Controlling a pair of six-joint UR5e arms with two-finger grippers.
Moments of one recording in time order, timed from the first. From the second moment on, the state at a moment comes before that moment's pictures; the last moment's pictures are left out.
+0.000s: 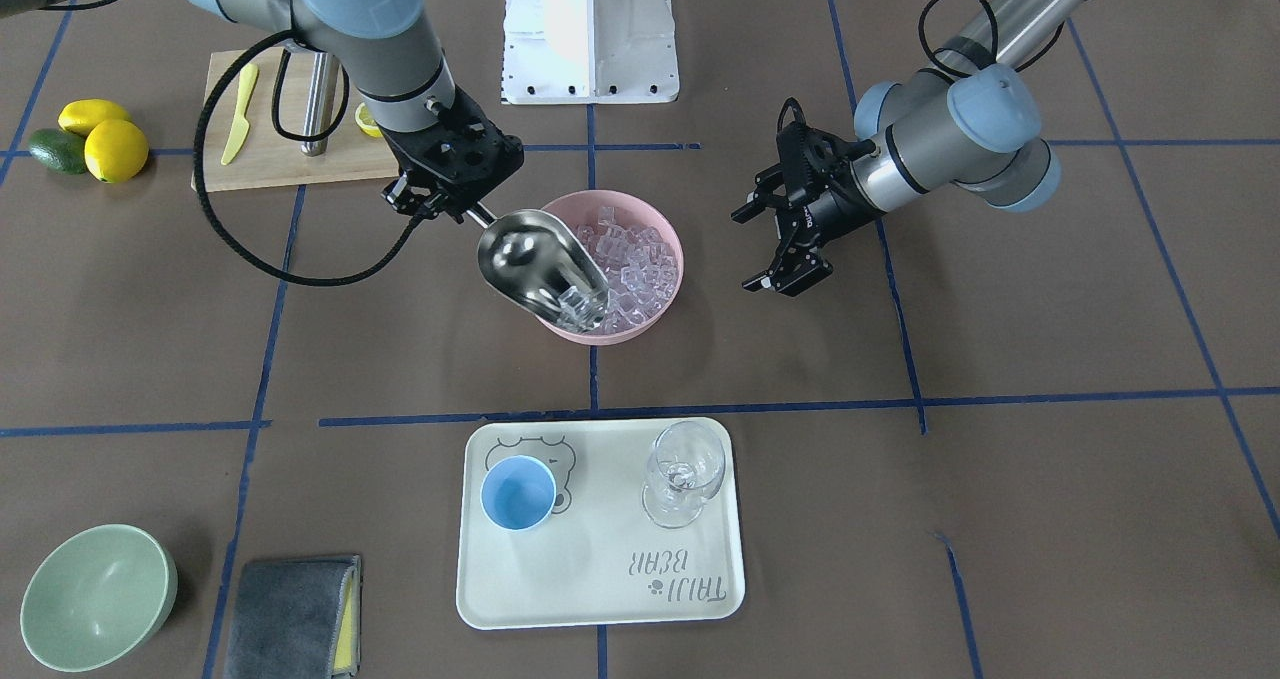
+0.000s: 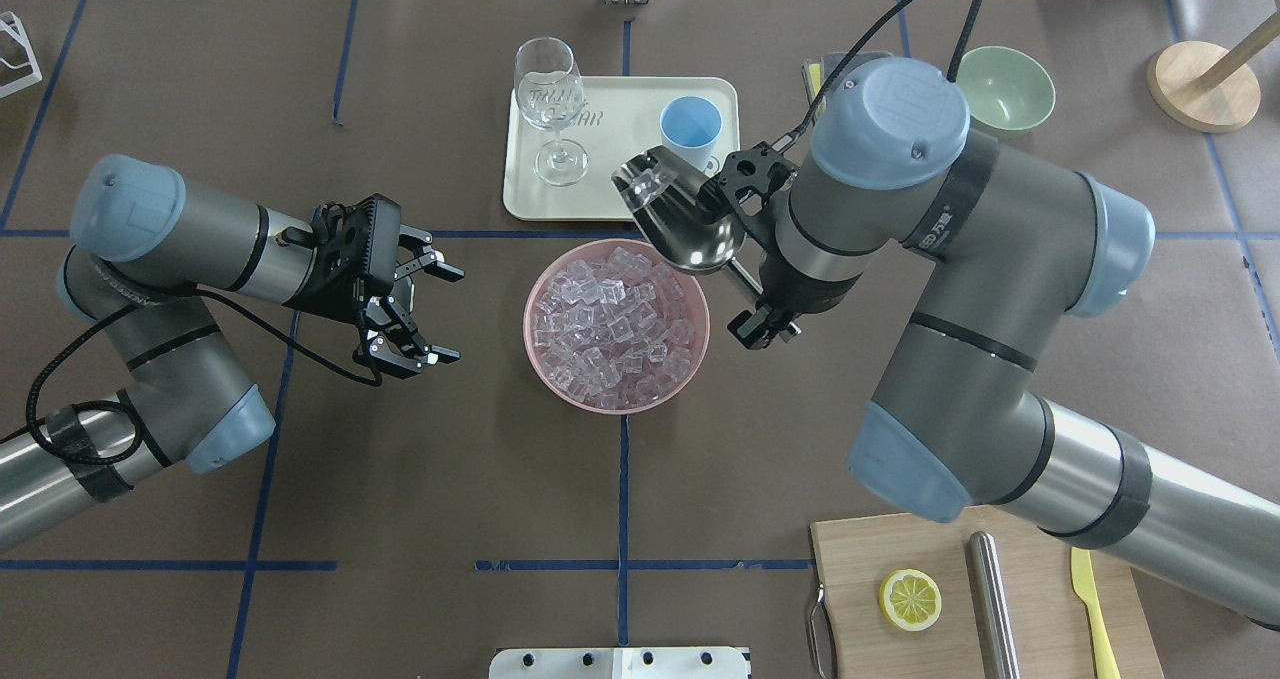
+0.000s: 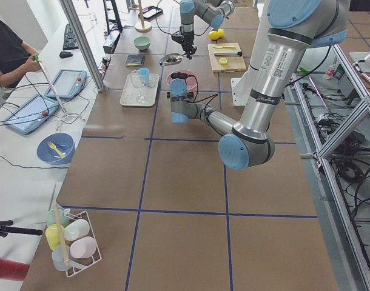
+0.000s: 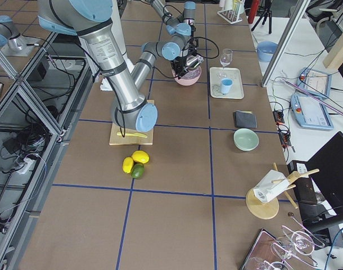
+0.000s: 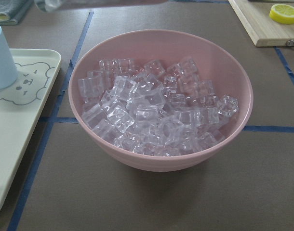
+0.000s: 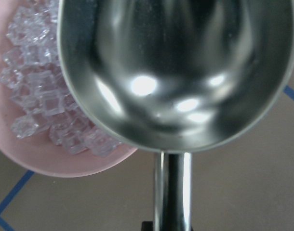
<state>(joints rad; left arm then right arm) -0.71 -1.96 -1.51 -2.70 -2.24 0.06 0.65 -0.98 1.90 -1.81 2.06 0.42</state>
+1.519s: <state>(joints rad) -0.71 -1.94 -1.51 -2.71 -2.24 0.06 0.80 -0.61 1.49 -2.36 2.14 0.12</state>
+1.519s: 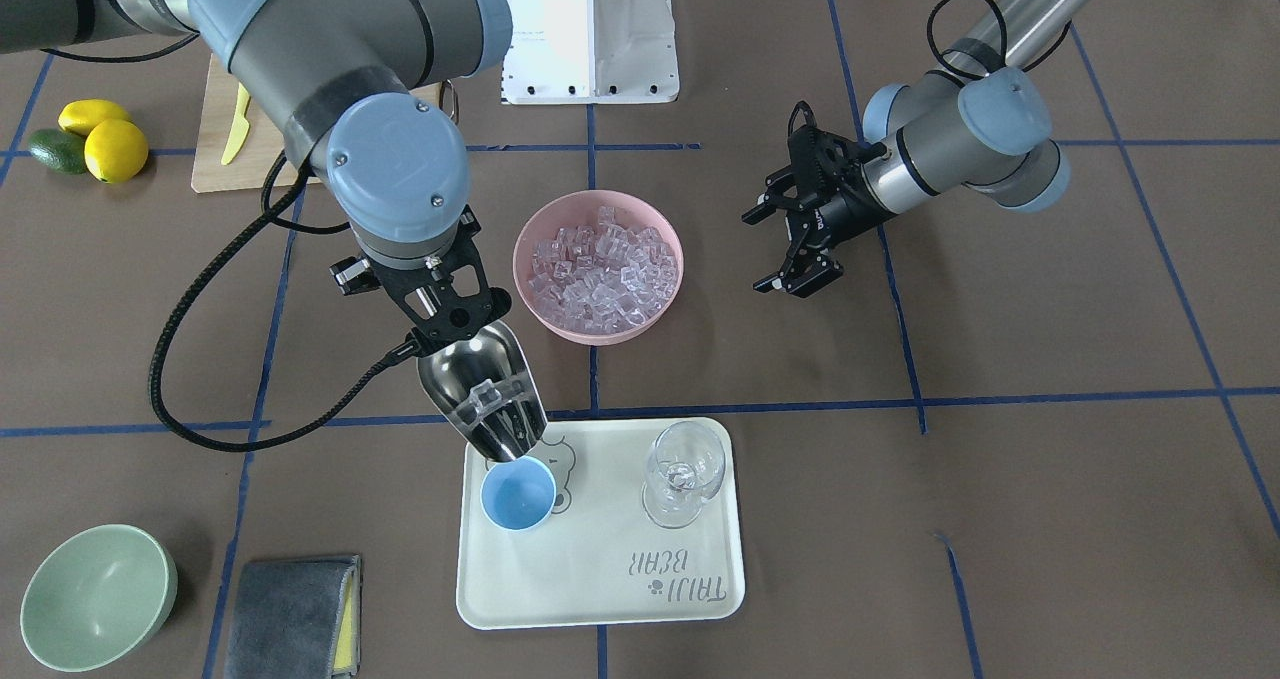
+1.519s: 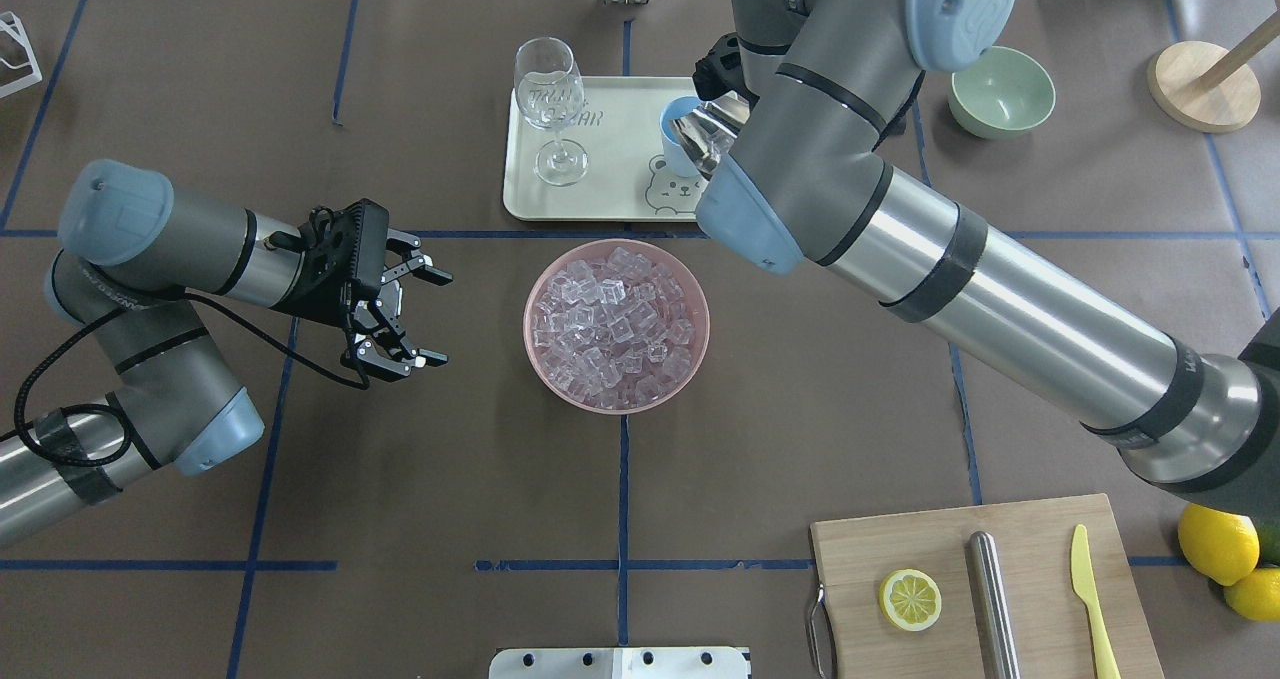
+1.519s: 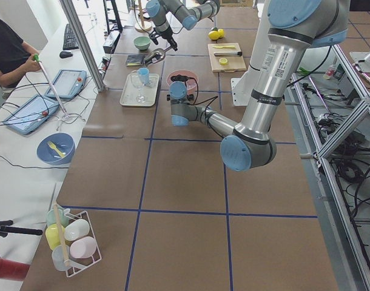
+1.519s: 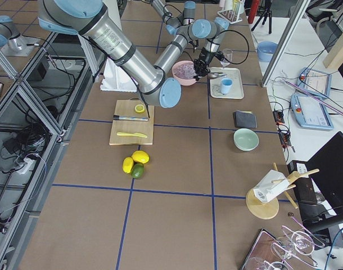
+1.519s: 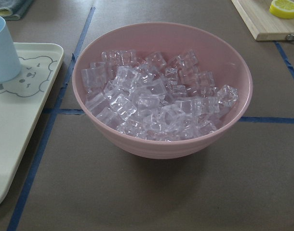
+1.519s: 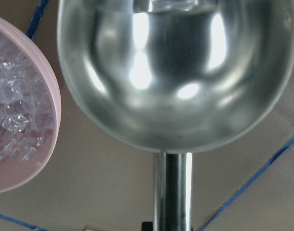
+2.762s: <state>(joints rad) -0.70 -1.93 -1.51 -2.71 -2.23 0.06 0.82 -0.42 1.24 -2.63 2.01 -0.12</state>
